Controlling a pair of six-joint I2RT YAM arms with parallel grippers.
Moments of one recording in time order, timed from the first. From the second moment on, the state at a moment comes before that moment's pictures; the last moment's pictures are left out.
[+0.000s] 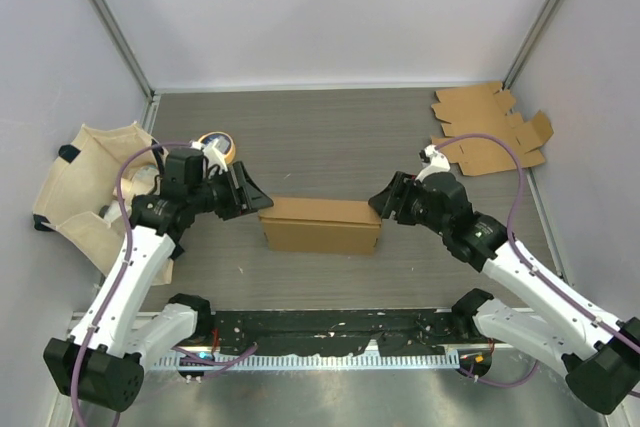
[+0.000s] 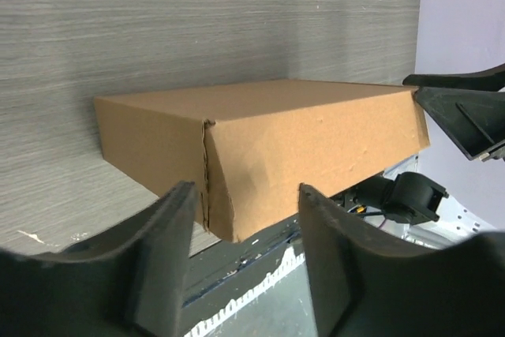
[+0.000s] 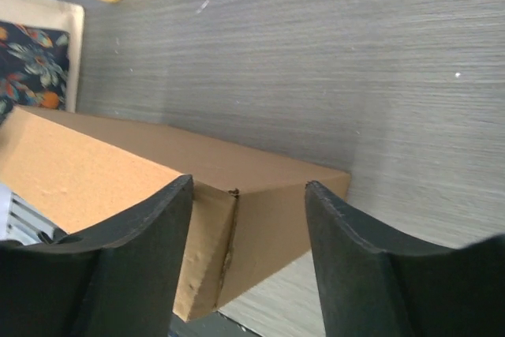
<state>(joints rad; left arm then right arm) -0.25 0.95 0.93 -0.70 0.48 -0.61 0.62 0.86 0.70 -0.31 0.05 0.70</state>
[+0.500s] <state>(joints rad) -0.24 0.98 0.97 -0.73 0.46 -0.57 0.59 0.74 0.67 -0.42 -0.13 0.72</state>
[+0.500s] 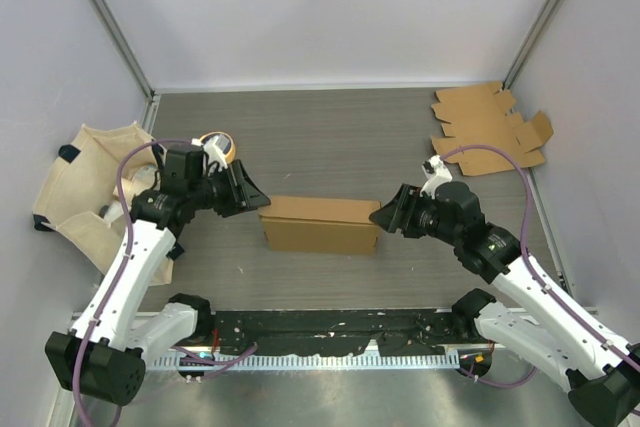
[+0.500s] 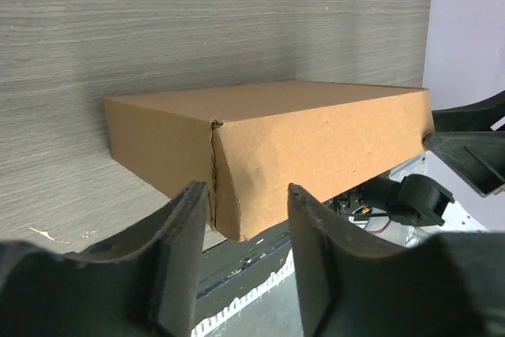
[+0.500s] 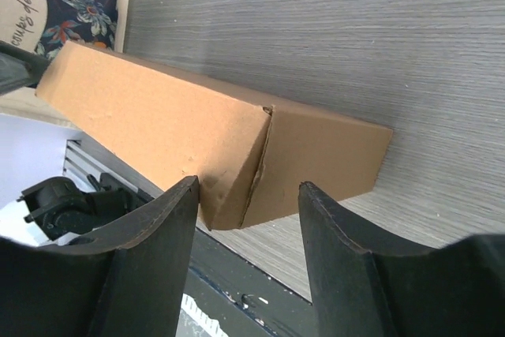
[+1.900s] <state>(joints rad) -0.23 0.92 0.96 -0.75 0.47 -0.65 0.48 0.75 0.60 -0.28 -0.26 0.73</state>
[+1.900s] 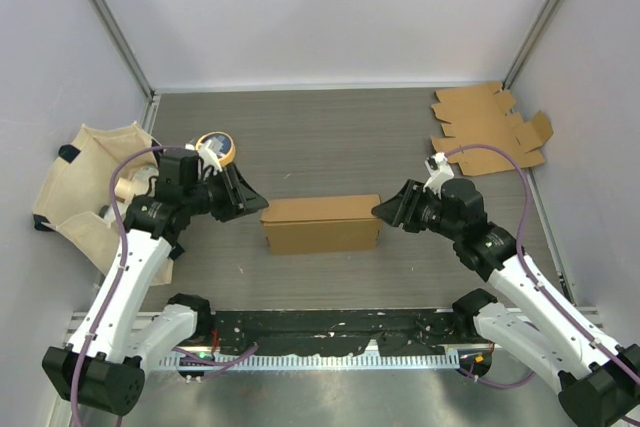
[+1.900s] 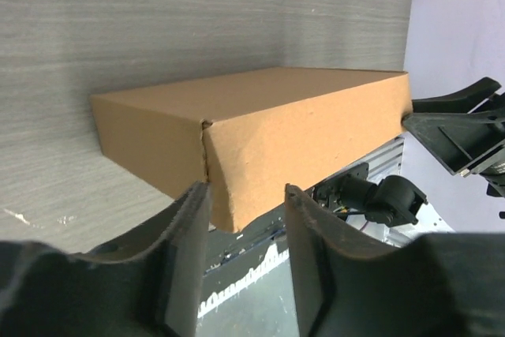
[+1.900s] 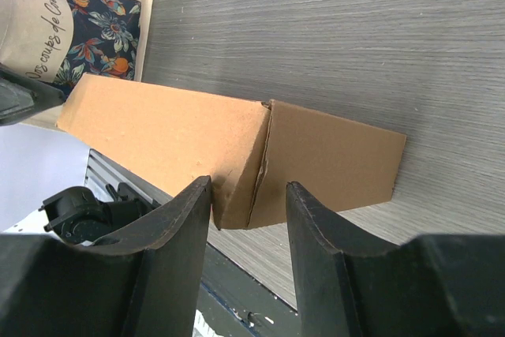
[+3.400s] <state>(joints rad) -0.25 0.86 0.87 -0.80 0.44 -0.68 0.48 0.79 0.59 -0.20 -0.28 0.74</state>
